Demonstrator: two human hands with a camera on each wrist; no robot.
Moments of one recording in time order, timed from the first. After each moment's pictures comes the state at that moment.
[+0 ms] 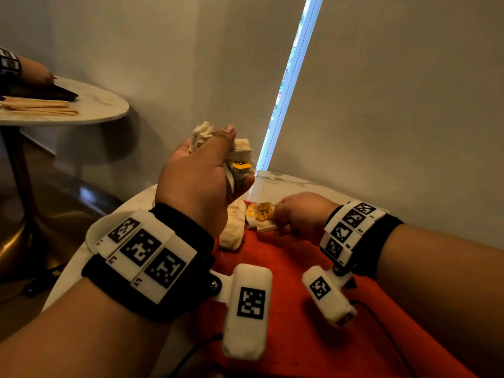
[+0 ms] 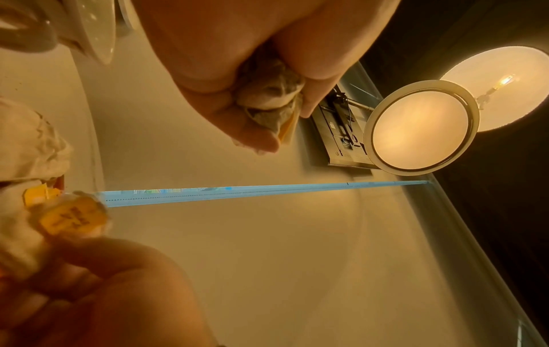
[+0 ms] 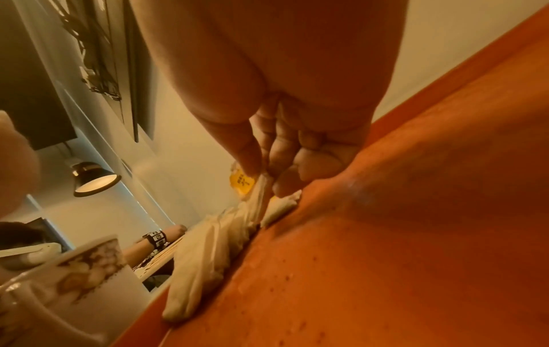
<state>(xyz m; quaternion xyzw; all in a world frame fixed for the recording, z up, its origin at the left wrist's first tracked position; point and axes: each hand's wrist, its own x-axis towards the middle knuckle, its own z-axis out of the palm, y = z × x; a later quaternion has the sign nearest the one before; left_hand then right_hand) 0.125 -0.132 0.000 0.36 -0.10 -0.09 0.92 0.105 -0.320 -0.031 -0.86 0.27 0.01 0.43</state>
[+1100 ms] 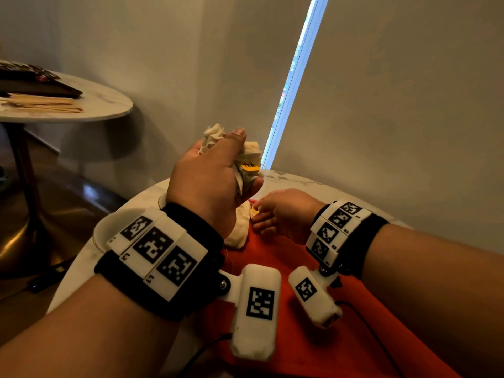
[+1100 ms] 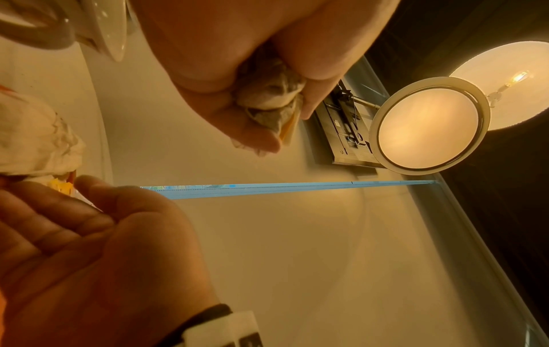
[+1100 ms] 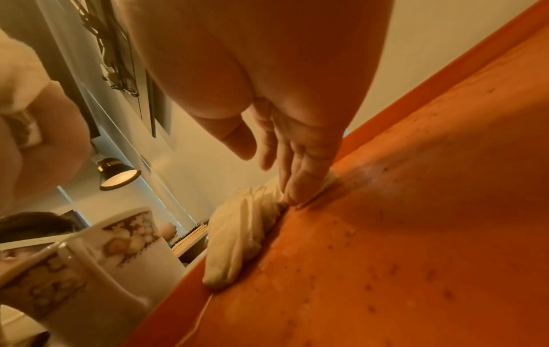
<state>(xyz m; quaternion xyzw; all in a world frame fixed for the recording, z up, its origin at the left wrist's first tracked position) 0.125 -0.133 -0.004 0.39 -0.09 -0.13 0.91 0.124 -0.284 -0.035 -0.78 0.29 0.03 0.55</state>
